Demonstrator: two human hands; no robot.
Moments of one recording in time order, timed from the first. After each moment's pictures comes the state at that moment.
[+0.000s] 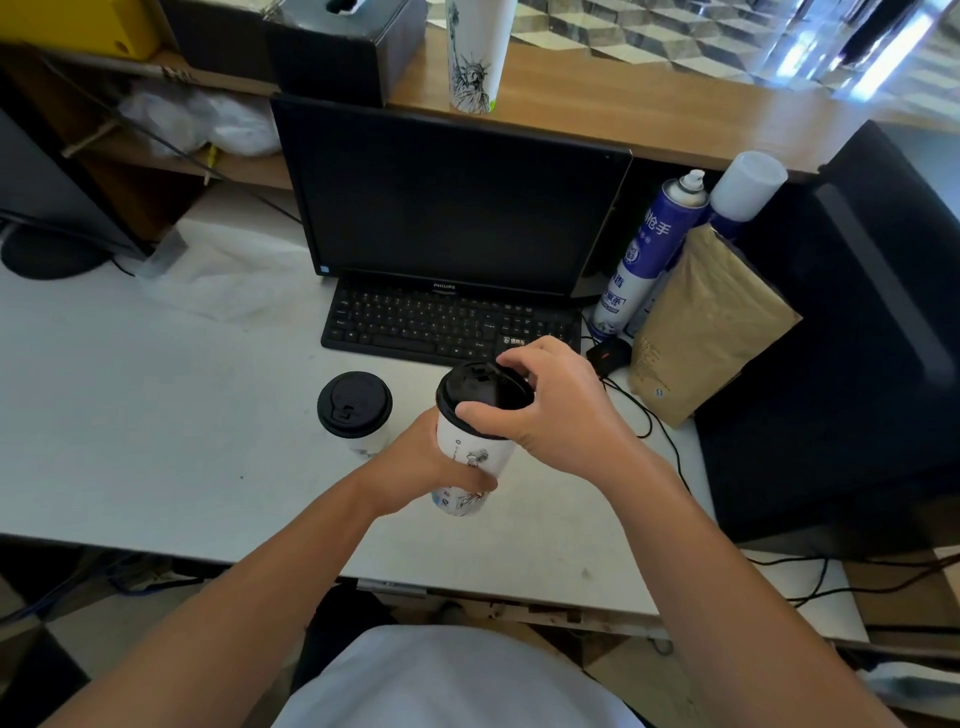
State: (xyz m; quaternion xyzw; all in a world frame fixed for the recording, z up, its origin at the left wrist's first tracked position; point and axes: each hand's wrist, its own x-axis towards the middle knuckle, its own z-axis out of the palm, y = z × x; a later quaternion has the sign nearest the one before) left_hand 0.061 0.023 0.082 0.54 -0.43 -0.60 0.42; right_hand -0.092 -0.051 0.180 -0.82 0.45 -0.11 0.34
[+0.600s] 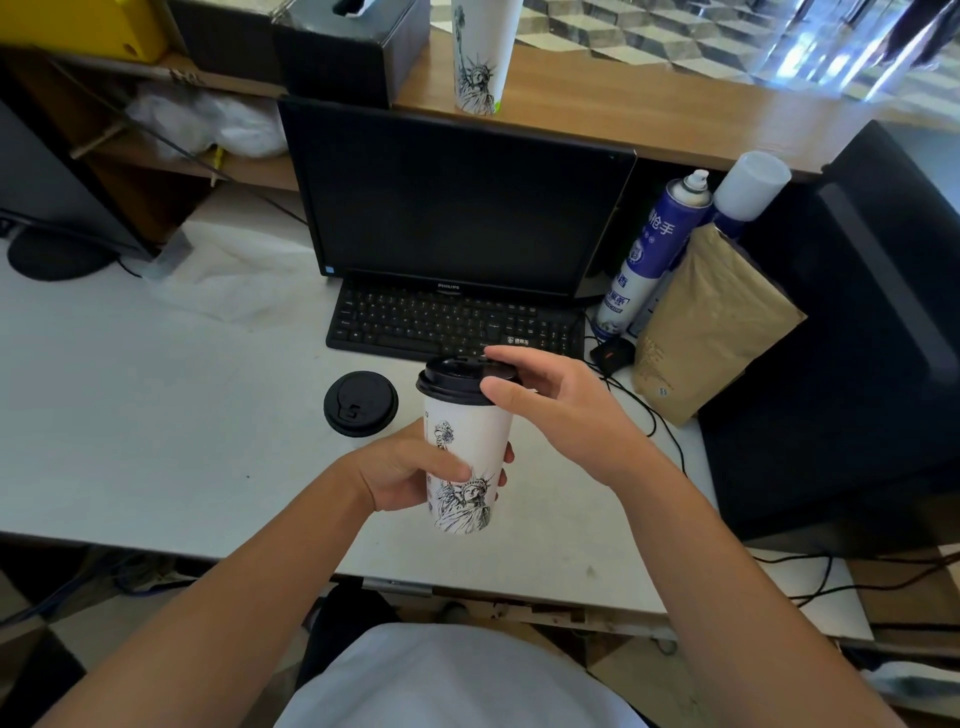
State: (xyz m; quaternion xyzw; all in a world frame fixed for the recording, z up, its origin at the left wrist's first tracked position) left_hand 0.079 0.027 0.083 0.34 -0.34 -0.77 0.42; right_hand -0.097 -0.052 0.169 -0.73 0.41 -0.16 0.52
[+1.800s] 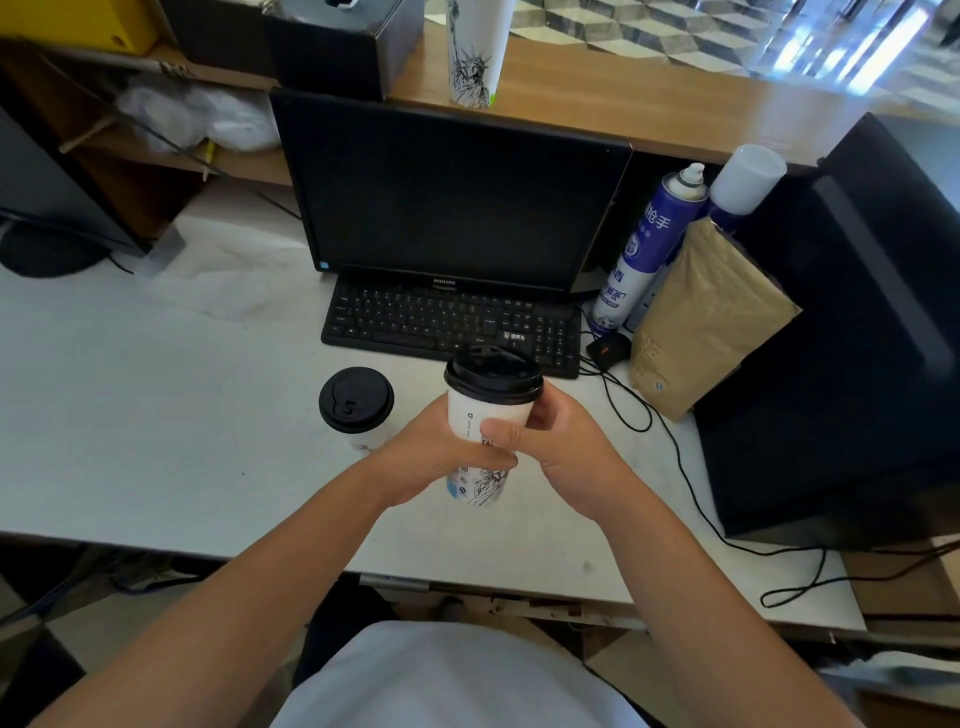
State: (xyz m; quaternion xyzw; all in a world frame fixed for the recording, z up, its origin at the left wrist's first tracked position) left_hand 0.055 0.017 0.093 0.51 -0.40 -0.63 0.43; right_hand -0.110 -0.041 0.117 -0.57 0.40 -0.22 0.69
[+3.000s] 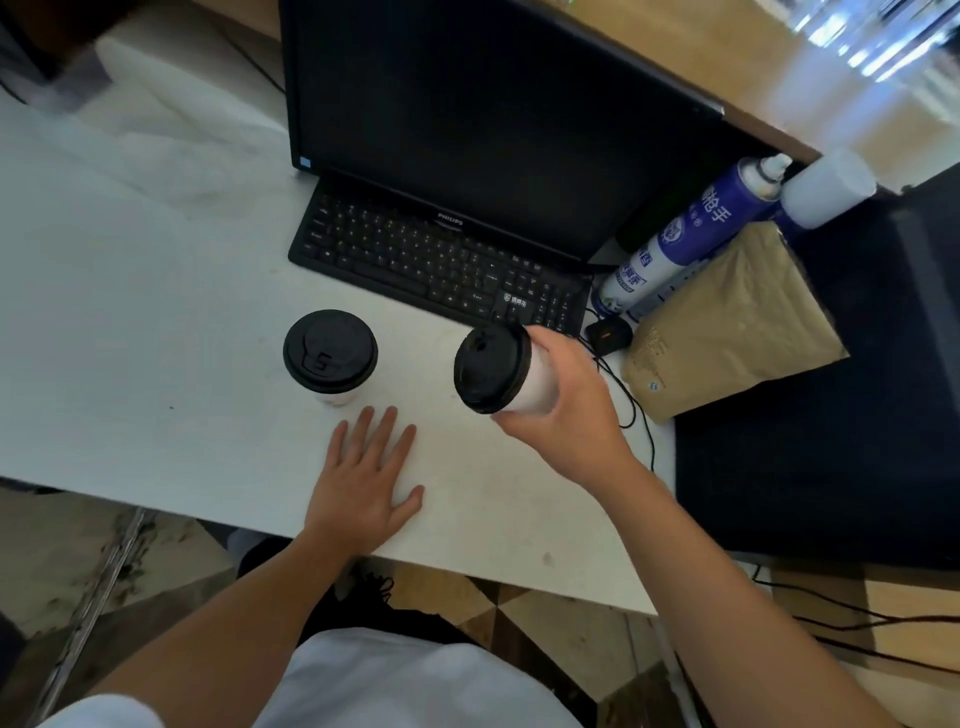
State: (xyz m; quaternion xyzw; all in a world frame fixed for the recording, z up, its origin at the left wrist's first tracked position) left_hand 0.064 0.074 -0.118 0.76 -0.63 -0.14 0.06; right_hand -0.091 -0.086 0.092 -0.82 0.46 -0.13 0.32
